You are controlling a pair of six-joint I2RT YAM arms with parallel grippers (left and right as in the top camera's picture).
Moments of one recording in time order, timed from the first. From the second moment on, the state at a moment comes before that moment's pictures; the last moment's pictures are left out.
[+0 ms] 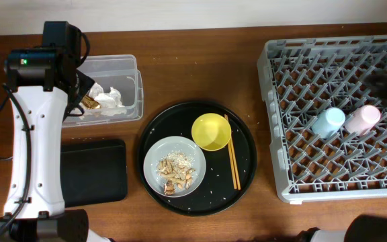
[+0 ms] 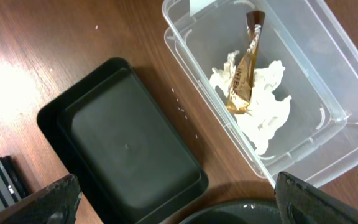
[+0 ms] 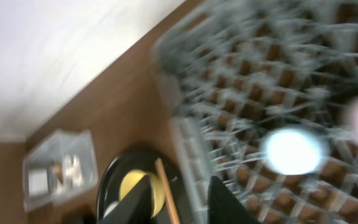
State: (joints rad) left arm -0.02 1.72 1.97 -1.59 -0.42 -1.02; right arm -0.58 1.55 1.76 -1.24 -0.67 0.08
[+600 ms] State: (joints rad) left arm -0.02 1.72 1.97 -1.59 -0.42 -1.02; right arm 0.44 1.82 1.76 -1.22 -0.13 0.26
